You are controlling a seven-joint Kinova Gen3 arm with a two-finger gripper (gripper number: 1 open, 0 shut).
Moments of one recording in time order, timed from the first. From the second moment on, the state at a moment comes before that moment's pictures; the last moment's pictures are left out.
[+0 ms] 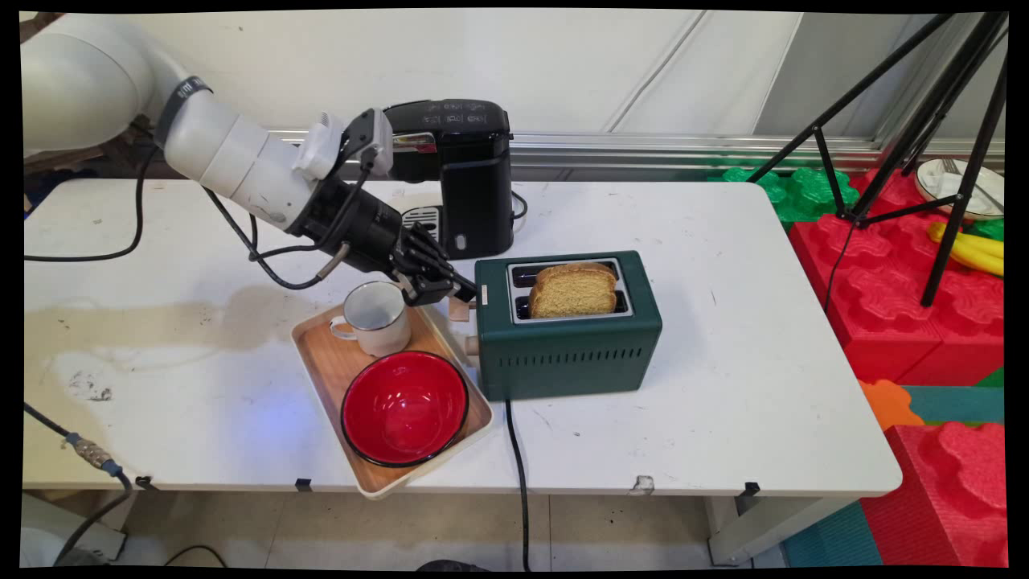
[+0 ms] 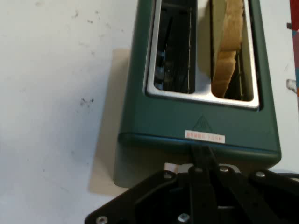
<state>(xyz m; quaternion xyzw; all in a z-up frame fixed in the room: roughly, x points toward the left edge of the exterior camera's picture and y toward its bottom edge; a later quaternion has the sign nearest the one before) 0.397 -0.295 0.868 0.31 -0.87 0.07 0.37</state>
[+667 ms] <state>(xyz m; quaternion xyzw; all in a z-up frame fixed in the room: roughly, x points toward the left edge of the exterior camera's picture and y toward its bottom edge) 0.392 -0.299 0.848 0.31 -0.88 0.06 0.36</state>
